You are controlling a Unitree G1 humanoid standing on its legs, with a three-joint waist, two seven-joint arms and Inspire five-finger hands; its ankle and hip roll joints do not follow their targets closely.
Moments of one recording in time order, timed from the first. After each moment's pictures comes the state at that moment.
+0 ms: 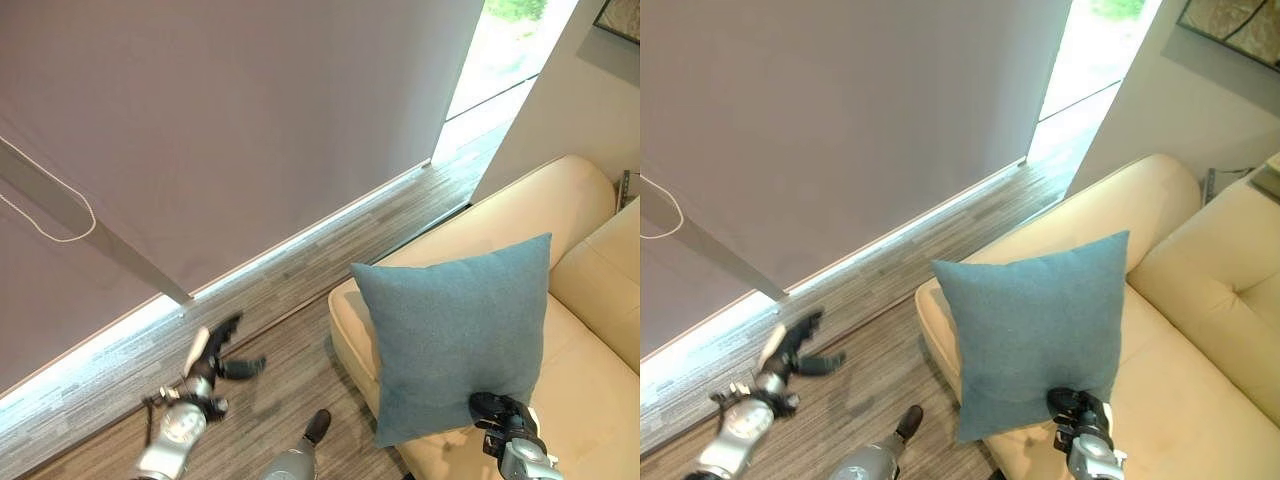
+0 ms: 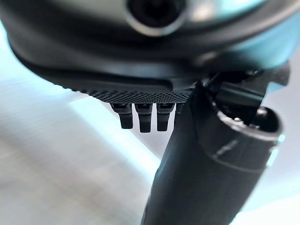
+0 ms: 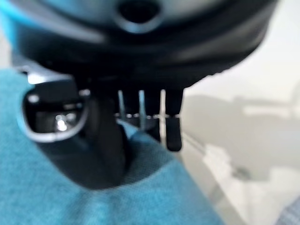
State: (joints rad) left arm 0.06 0.58 -0.12 0.17 -0.08 -0.17 0.17; right arm -0.07 -0.37 -0.07 1.01 0.40 -0.07 -0.21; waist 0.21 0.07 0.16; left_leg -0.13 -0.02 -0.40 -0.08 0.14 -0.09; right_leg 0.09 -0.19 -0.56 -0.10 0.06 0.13
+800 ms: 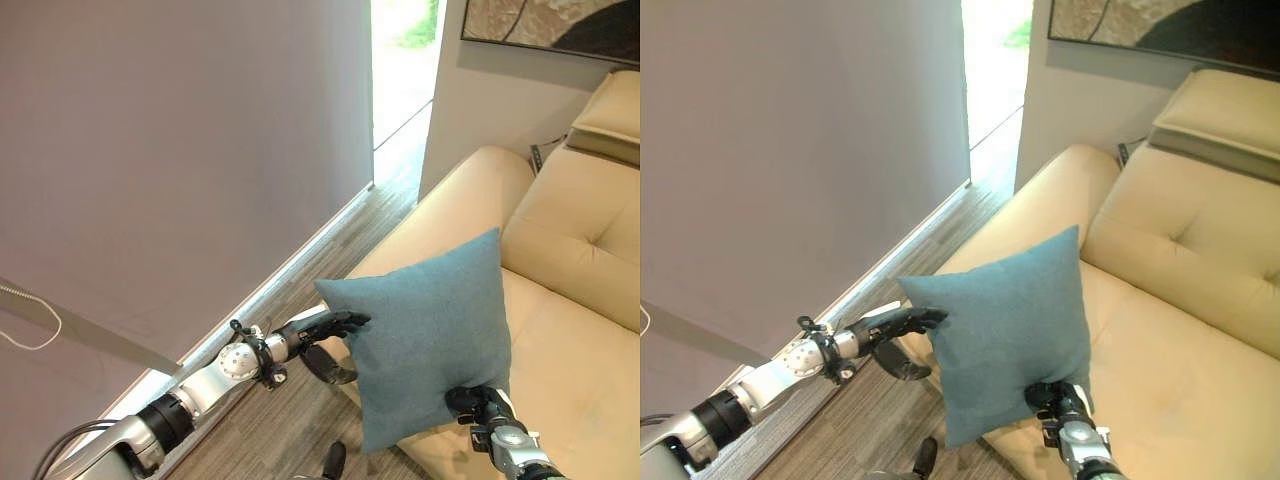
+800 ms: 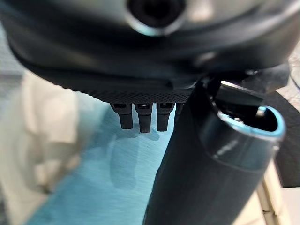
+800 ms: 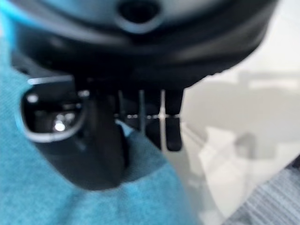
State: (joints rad) left arm -0.44 0.52 -0.82 0.31 -0.43 -0.07 -0.21; right arm -0.19 -0.41 0.24 1.08 0.30 -0.05 -0.12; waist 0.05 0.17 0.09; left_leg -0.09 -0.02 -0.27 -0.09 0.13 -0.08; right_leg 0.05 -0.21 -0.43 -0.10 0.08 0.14
